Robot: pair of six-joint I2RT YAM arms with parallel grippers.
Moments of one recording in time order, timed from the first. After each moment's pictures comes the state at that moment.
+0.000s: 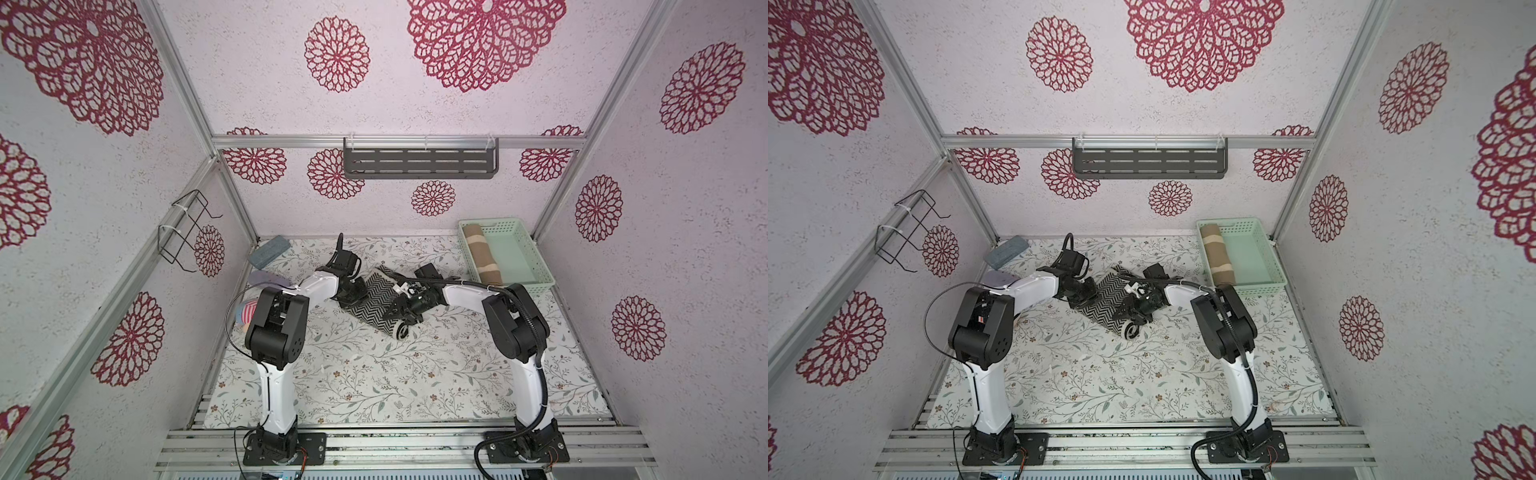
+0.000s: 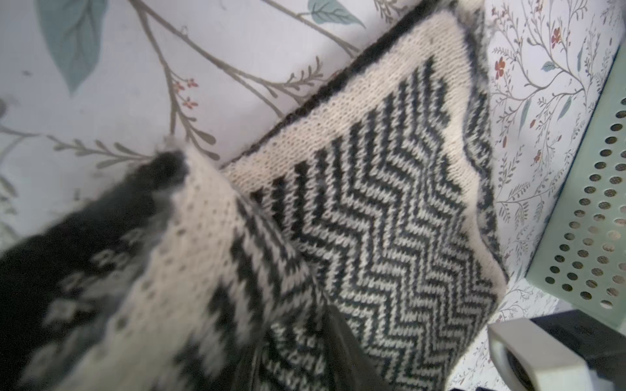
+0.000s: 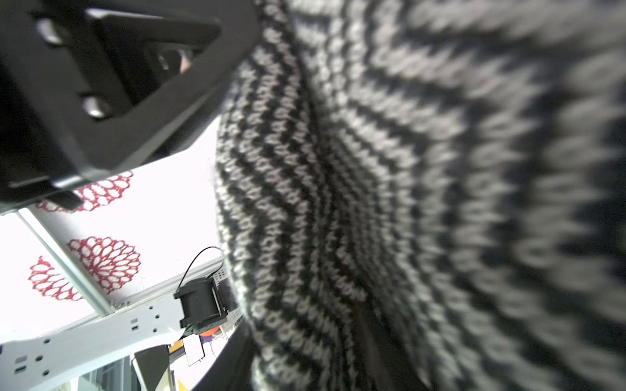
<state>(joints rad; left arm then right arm) -0.30 2.05 1.41 -0.49 0.22 -0.74 0.54 2.15 1.45 -0.42 -0.89 0.57</state>
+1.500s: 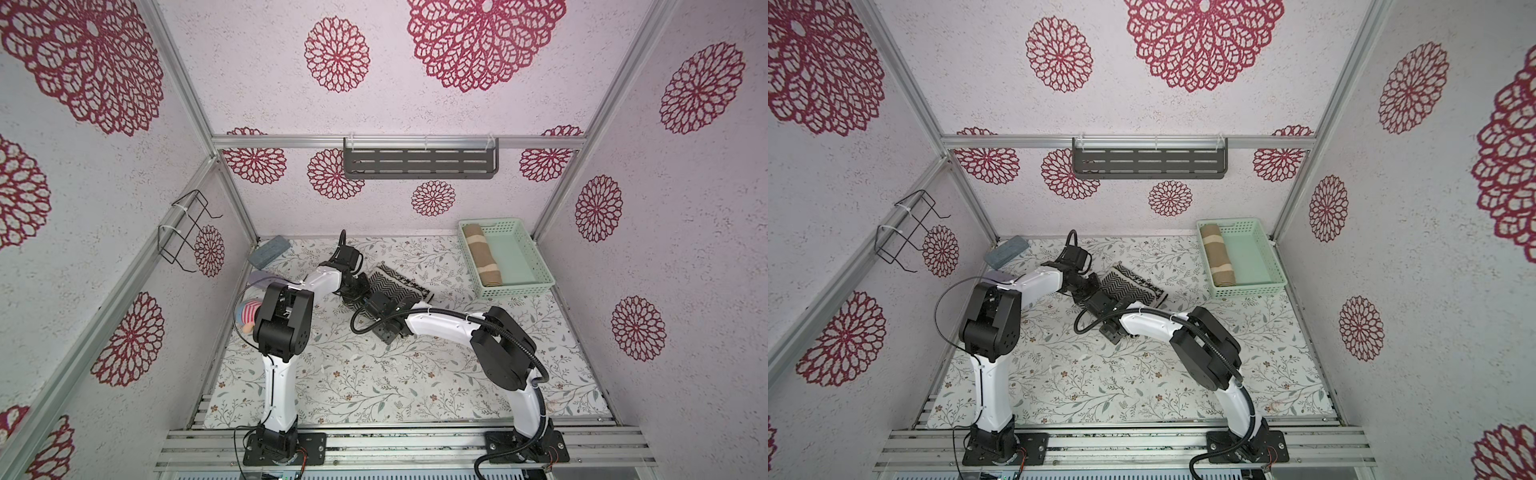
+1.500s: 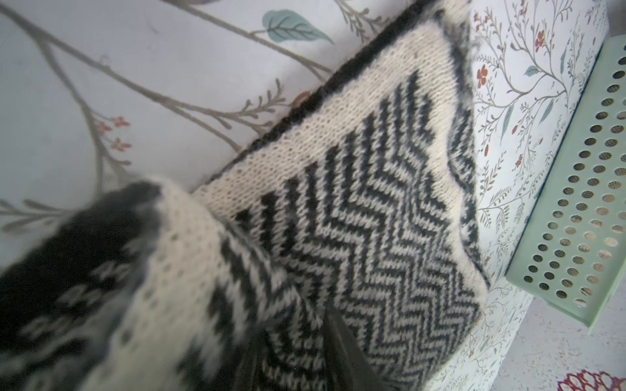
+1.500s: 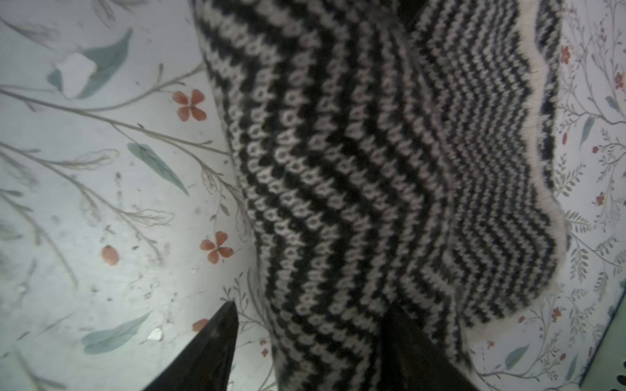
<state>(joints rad) -0.30 2.14 1.54 -0.53 0.28 -0.73 0.95 2.08 1.52 -0.61 0.37 -0.01</state>
